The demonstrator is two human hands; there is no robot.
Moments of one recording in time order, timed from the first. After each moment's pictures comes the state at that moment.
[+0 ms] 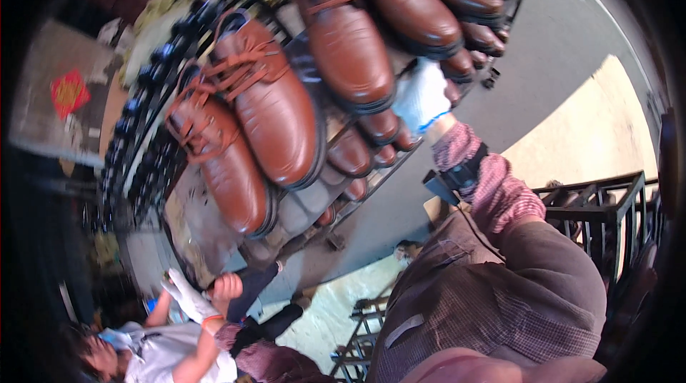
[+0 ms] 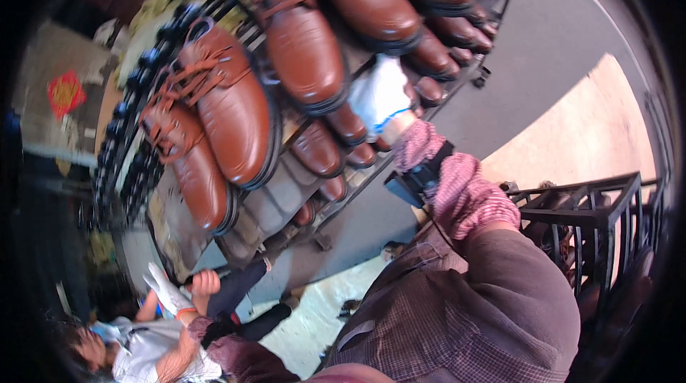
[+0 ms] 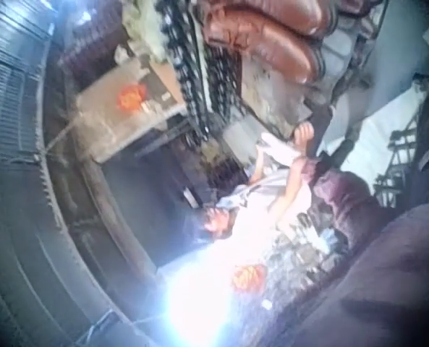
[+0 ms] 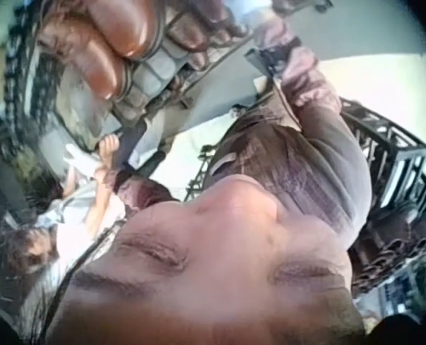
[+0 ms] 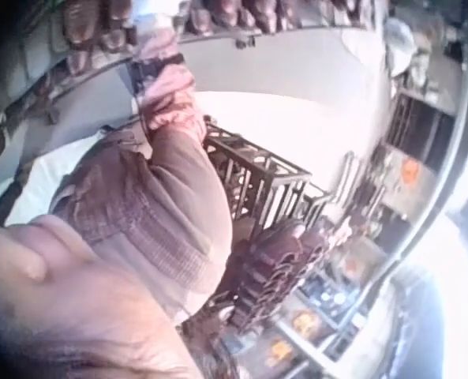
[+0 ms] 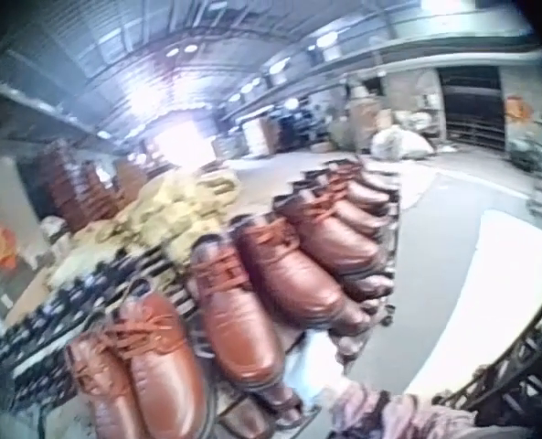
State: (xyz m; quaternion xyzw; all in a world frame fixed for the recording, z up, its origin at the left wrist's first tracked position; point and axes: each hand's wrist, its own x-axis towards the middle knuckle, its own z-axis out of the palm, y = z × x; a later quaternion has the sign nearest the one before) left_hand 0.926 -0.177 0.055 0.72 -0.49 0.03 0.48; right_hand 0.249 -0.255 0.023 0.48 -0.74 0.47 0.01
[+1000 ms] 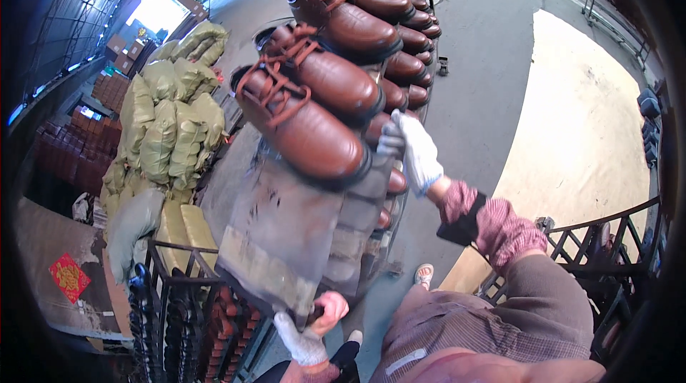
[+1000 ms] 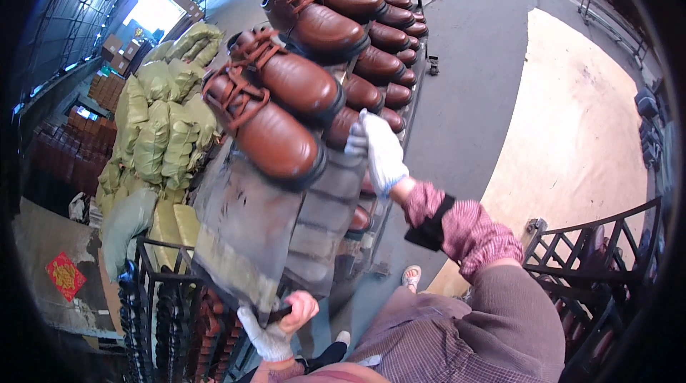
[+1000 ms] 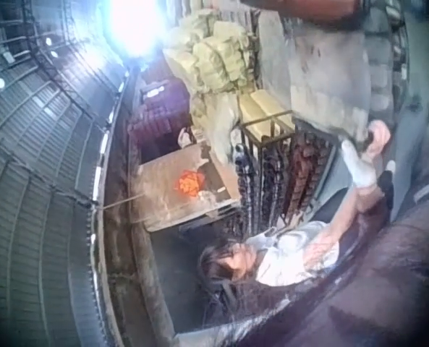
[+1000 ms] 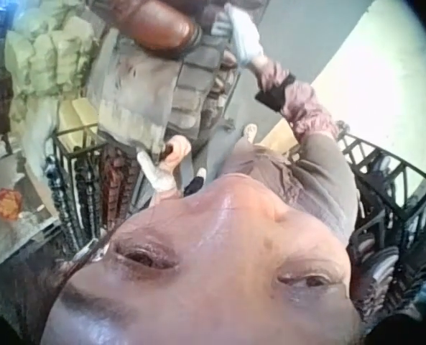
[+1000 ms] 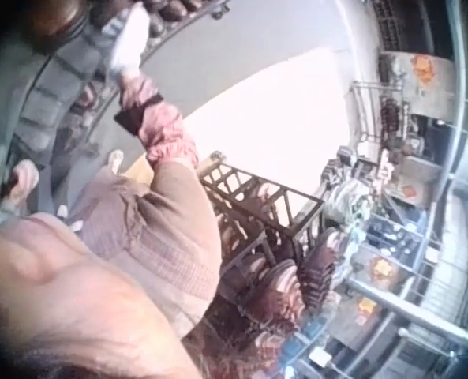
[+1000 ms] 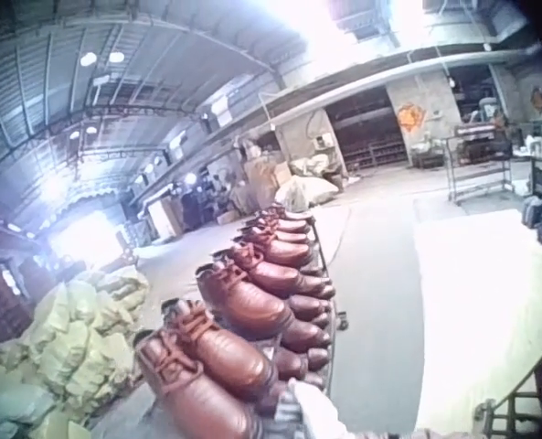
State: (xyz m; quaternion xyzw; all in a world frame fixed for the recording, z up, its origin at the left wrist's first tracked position) left_hand 0.194 -0.326 0.085 0.18 0.42 -0.86 0.22; right_hand -0.204 -0.306 0.061 0.04 -0.36 0.87 -0.33
